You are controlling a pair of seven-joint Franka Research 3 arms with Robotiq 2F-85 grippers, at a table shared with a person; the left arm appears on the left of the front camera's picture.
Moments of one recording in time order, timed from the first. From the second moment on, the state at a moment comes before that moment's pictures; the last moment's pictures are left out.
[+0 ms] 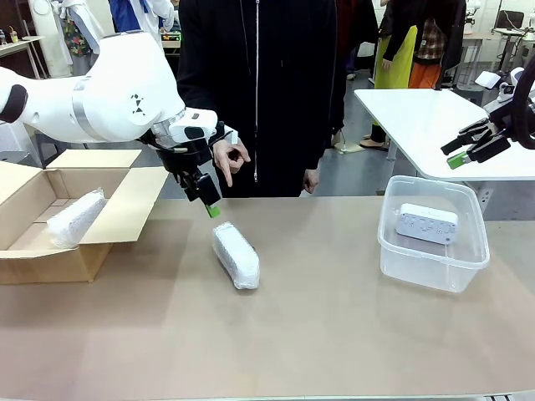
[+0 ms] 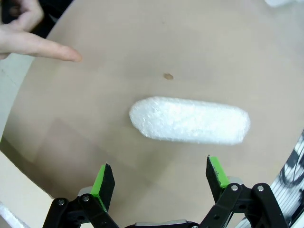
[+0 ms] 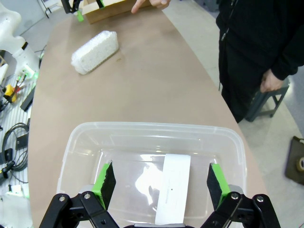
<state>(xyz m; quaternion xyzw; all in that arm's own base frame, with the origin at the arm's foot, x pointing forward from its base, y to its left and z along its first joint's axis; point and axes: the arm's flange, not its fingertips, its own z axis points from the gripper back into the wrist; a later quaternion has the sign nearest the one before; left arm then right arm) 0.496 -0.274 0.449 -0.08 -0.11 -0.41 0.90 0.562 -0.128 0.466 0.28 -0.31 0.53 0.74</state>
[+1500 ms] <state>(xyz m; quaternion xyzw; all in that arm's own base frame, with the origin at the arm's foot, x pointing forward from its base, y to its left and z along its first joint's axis) 0.487 -0.358 0.438 -0.11 -0.11 0.04 0.99 0.562 -0.128 0.466 0.28 -0.31 0.53 0.74</state>
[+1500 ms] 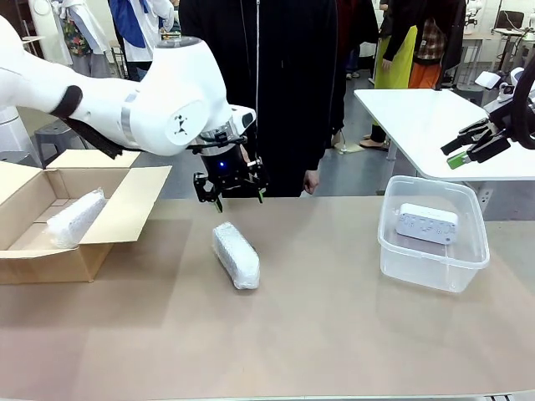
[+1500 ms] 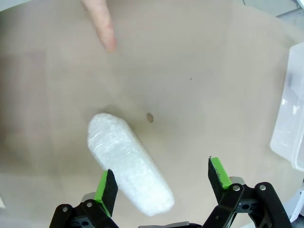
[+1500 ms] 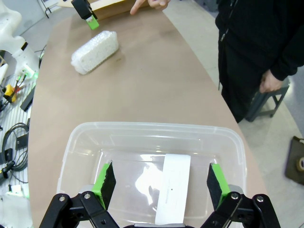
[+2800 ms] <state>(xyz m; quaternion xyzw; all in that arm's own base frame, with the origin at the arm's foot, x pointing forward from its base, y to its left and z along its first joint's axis) 0.469 -0.353 0.381 -0.06 -0.02 0.13 0.99 0.562 -0.128 0.466 0.28 -0.31 0.53 0.74</state>
